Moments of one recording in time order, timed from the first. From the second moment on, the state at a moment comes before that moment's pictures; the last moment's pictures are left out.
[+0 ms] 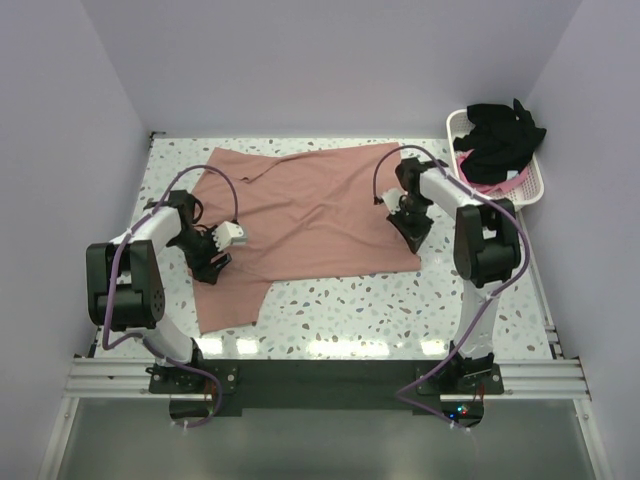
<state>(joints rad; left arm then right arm) 0.09 1.65 1.01 -0.91 0.37 1.18 0.23 2.05 1.54 -1.12 -0.05 -0.47</state>
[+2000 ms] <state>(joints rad) 0.09 1.69 1.00 -0.82 0.27 1.14 0.18 2.27 1.99 -1.18 -0.04 -0.40</state>
